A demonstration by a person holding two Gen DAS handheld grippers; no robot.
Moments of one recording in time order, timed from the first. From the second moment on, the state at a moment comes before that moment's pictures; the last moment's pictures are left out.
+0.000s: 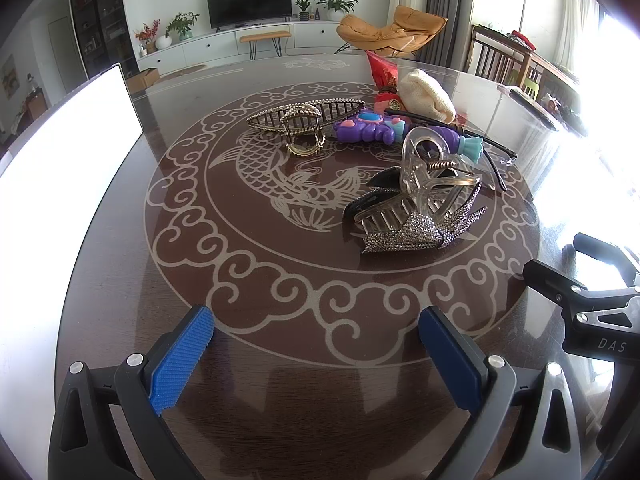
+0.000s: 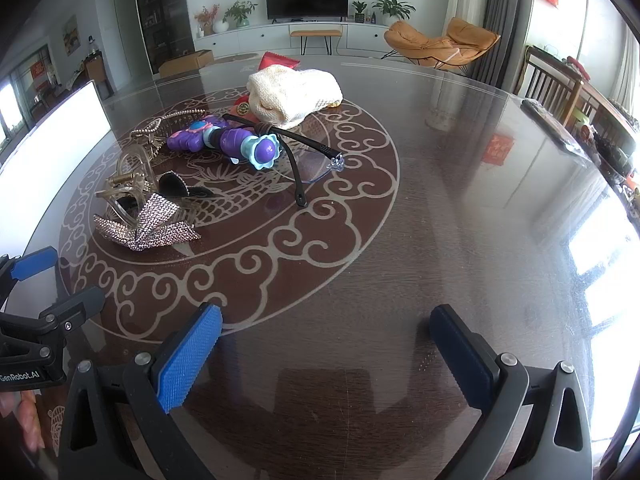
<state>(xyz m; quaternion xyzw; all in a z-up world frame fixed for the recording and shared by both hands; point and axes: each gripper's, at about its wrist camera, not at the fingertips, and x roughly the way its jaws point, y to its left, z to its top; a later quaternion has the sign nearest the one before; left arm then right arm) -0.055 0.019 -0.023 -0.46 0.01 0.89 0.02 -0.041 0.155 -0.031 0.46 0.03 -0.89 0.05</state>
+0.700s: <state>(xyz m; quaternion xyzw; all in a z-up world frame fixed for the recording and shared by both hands) -0.056 0.019 -0.023 -0.46 0.01 0.89 0.02 -0.041 0.154 -0.032 0.46 0.03 -0.89 0.05</state>
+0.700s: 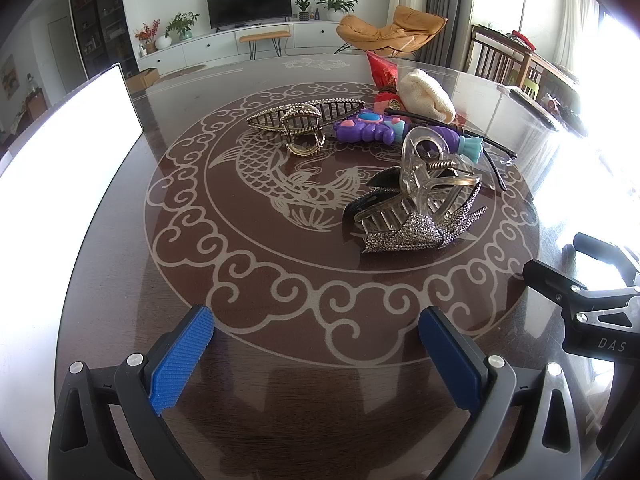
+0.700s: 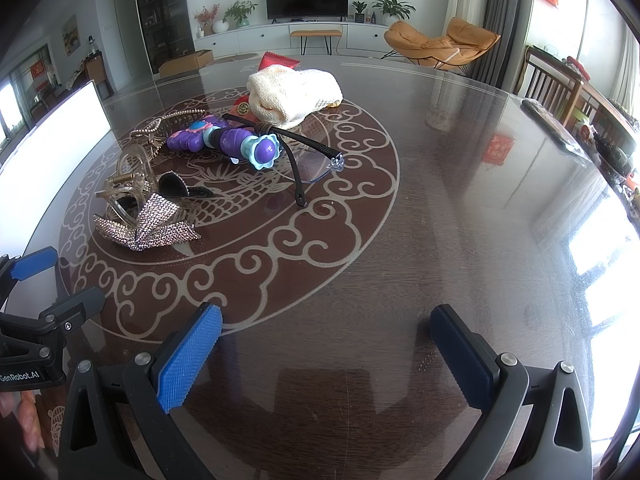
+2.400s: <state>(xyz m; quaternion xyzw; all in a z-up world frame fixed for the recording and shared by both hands) -0.057 0.019 -0.024 -0.46 0.01 0.89 0.02 -0.041 0.155 -0.030 0.46 0.03 -0.89 0.05</state>
